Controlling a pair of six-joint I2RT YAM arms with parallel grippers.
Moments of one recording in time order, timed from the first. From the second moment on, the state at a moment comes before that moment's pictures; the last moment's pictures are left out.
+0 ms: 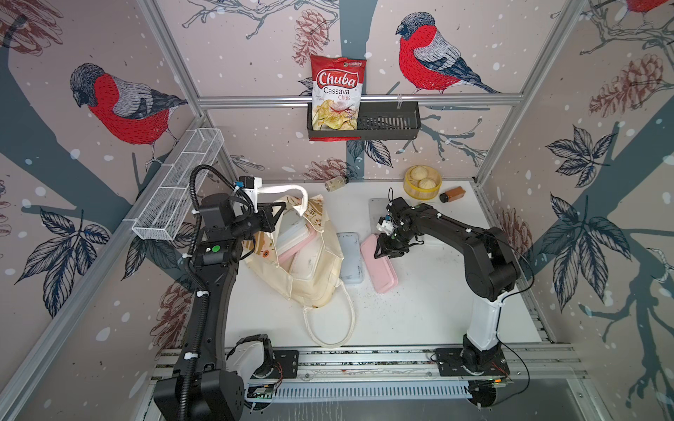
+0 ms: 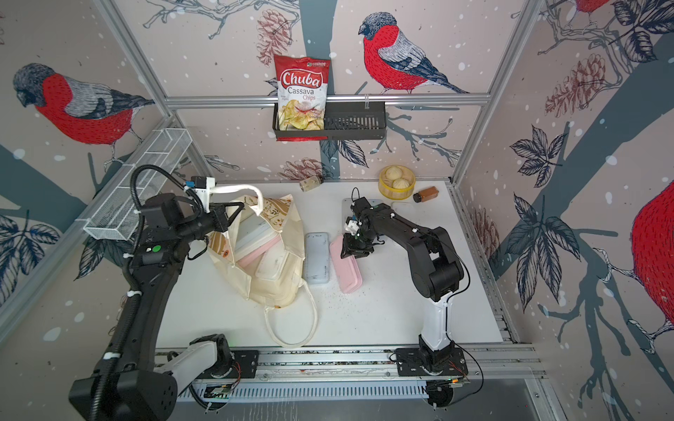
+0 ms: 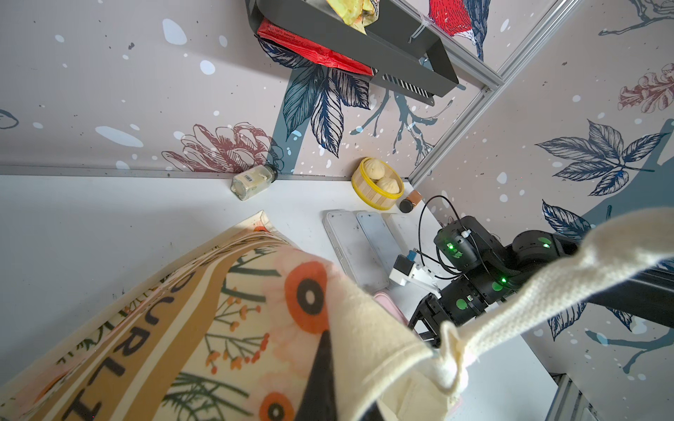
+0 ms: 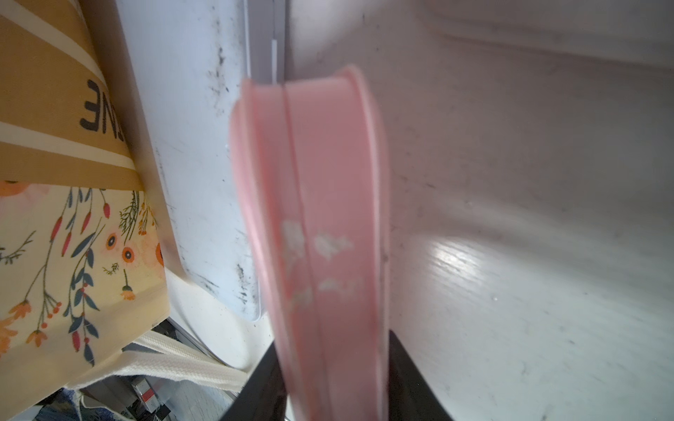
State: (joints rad) left arm 0.15 1.07 1.08 -0.37 0.78 -0.21; right arm 0.52 1.95 1.43 -0.89 -0.49 0.29
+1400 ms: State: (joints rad) left arm 0.15 1.07 1.08 -0.36 0.76 -0.21; right arm 0.49 1.84 1.24 -0.65 -0.51 0.47
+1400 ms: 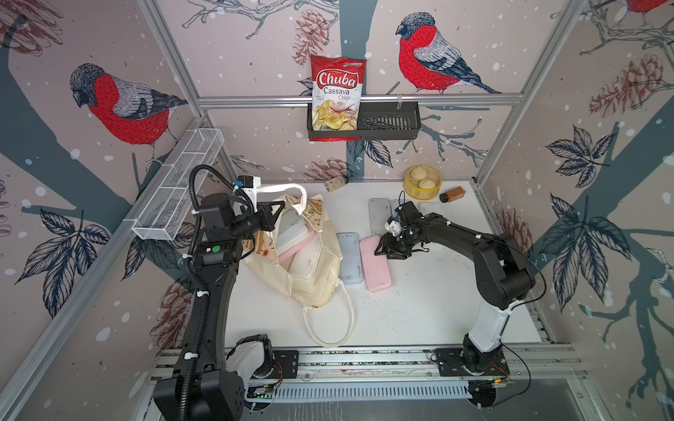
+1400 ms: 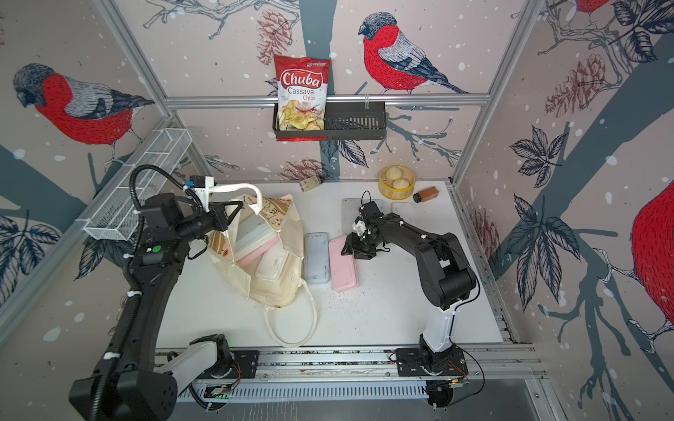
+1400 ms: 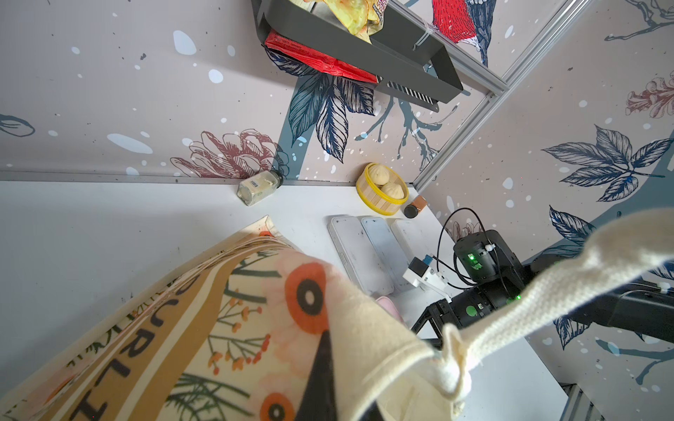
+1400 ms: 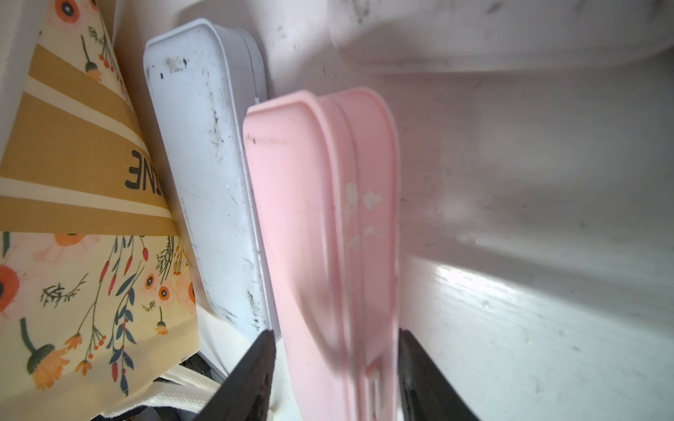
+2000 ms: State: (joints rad) left arm 0.15 1.05 1.08 -0.36 0.76 -0.21; right arm 0.51 1.80 1.25 -0.67 -0.48 0.48
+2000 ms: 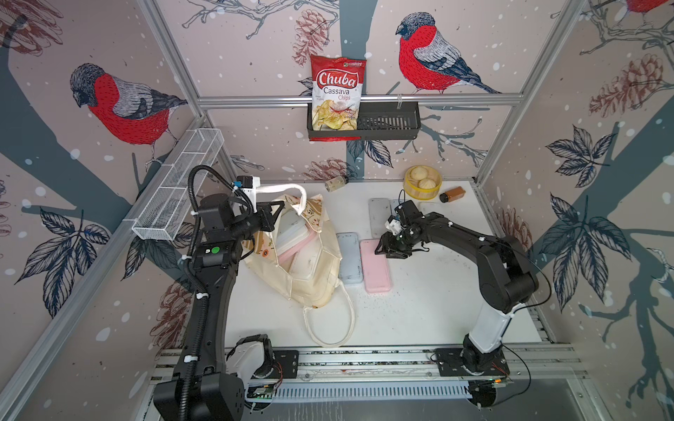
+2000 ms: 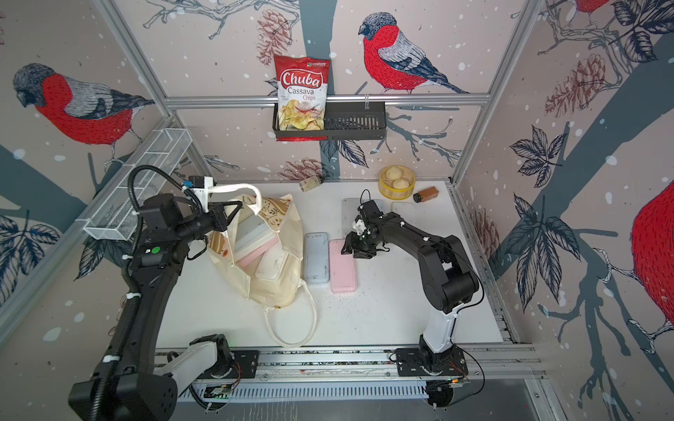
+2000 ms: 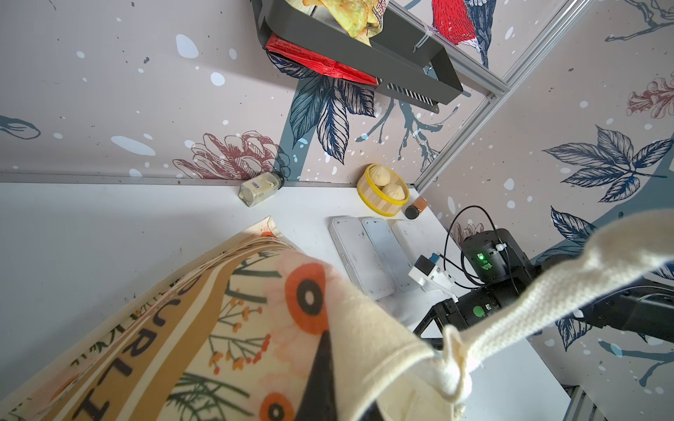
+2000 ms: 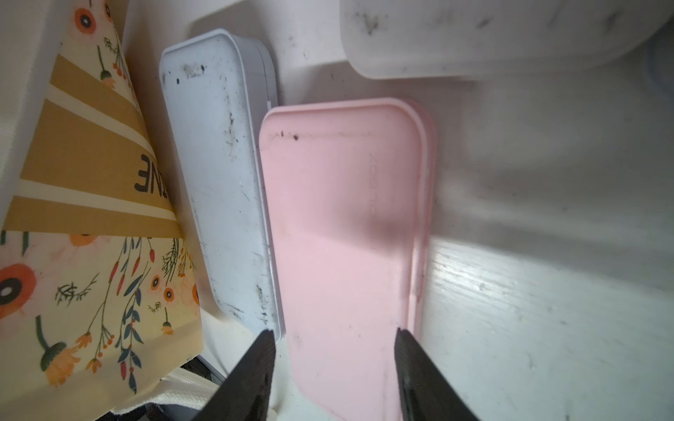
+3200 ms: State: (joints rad) left arm 0.16 1.10 0.94 -0.08 0.85 -0.32; right arm 1.44 1.23 0.92 0.00 0.40 0.39
